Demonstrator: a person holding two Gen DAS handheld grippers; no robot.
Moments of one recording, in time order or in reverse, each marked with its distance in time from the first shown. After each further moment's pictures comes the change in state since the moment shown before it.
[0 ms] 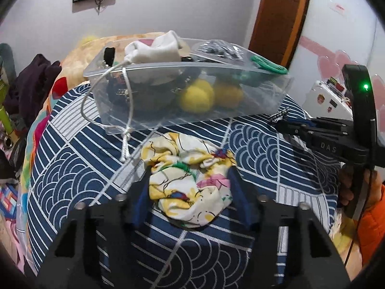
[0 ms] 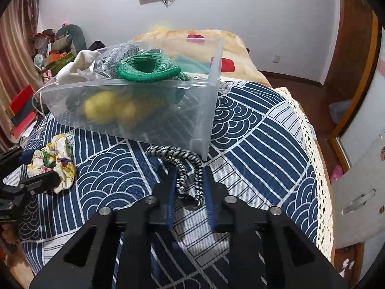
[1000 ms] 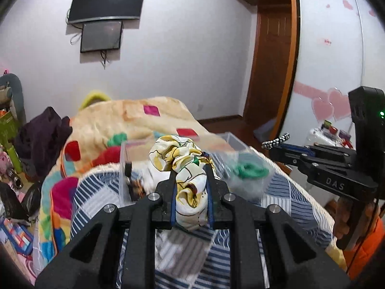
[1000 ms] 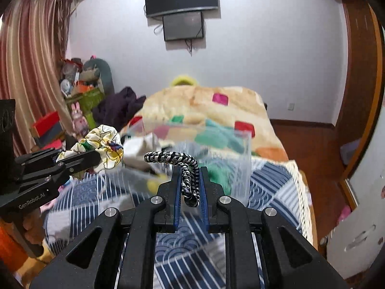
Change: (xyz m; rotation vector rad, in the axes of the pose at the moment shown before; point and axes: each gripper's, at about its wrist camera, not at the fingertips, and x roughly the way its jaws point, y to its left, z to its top) left arm -0.076 0.002 0.082 0.021 -0.335 0.031; right arm -0.070 0.033 0.056 -0.060 -0.286 0.099
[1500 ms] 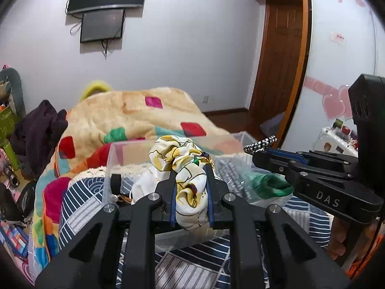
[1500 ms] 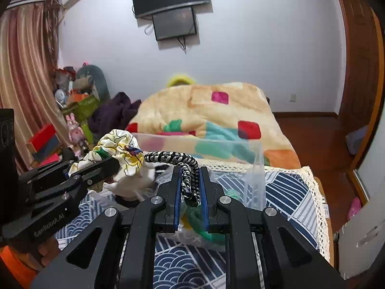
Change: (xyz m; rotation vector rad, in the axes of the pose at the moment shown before) left arm 0.071 0.004 0.005 -0.013 0.080 0.031; right arm 0.052 -0.002 0.018 0.078 0.039 0.012
